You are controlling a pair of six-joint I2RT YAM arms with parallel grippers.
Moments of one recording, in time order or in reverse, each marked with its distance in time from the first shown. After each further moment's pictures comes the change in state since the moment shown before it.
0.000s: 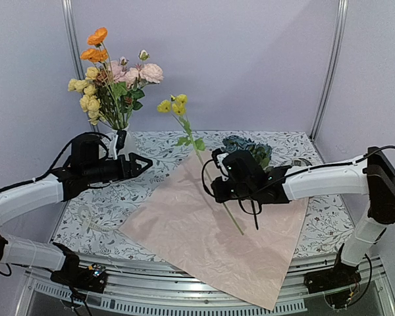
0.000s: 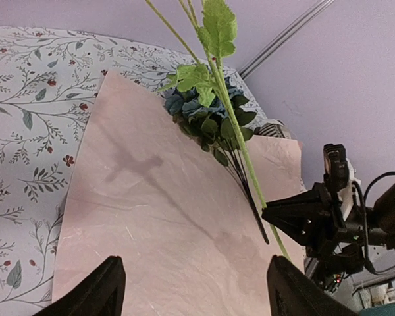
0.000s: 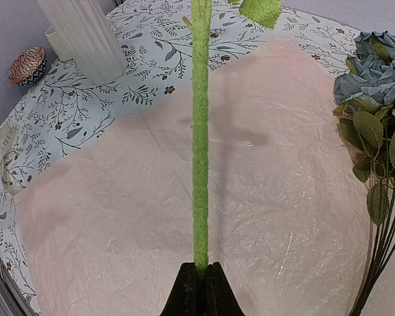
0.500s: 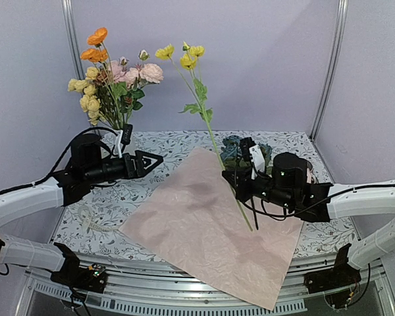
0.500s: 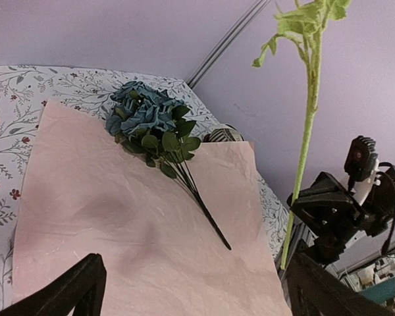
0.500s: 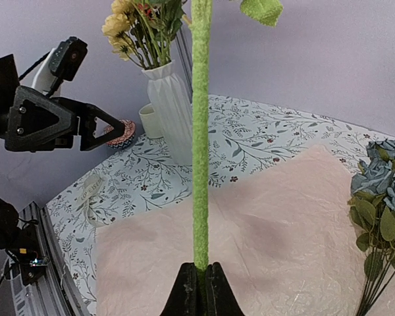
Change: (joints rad) left arm -0.115 -0.033 -0.008 0.146 0.016 -0.026; right arm 0.014 -0.405 -0.378 0.432 -0.097 -0.113
